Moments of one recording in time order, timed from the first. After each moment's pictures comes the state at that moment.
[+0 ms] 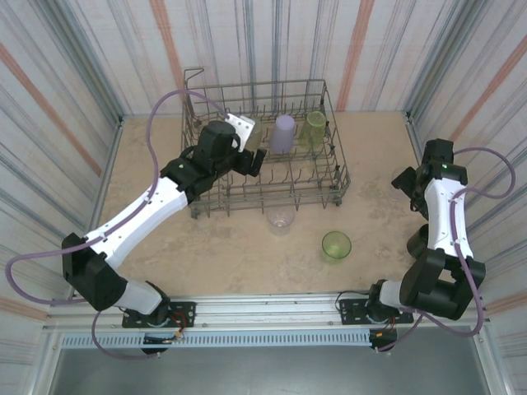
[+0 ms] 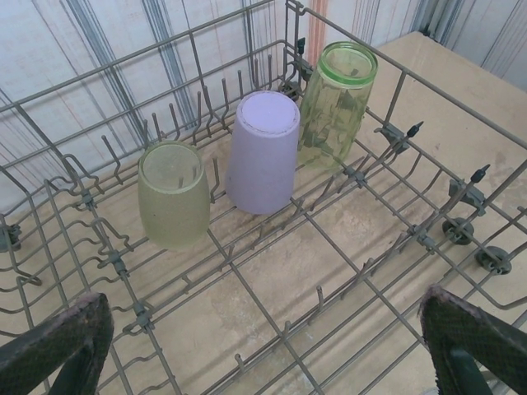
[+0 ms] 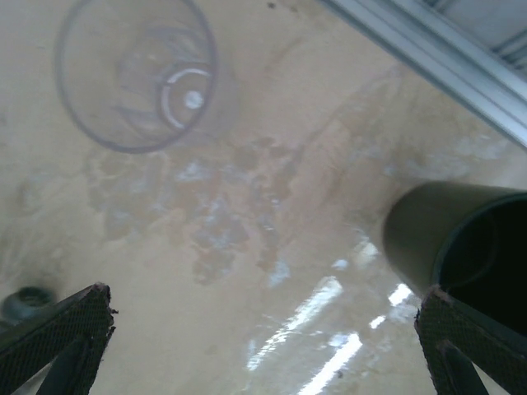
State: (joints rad) left arm -0.68 1.44 1.37 -0.43 -0.17 -0.01; right arm -0.32 1.32 1.17 -1.03 0.14 0.59
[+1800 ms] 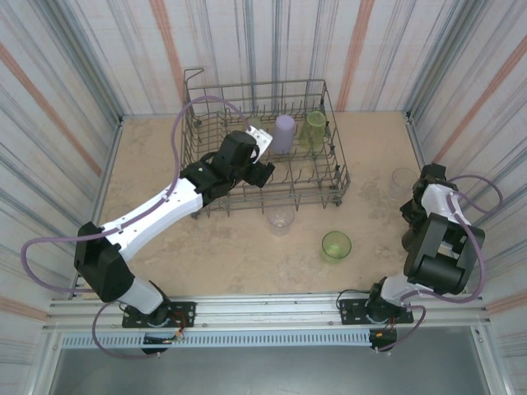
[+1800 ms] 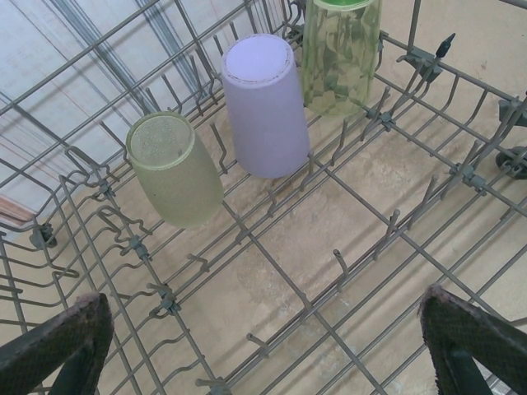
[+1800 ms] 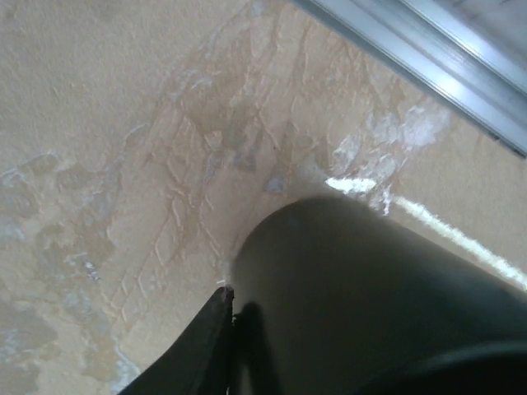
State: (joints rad) left arm -0.76 1.52 1.37 -0.46 -0.32 0.11; right arm -0.42 1.50 0.94 -0.82 0.25 0.58
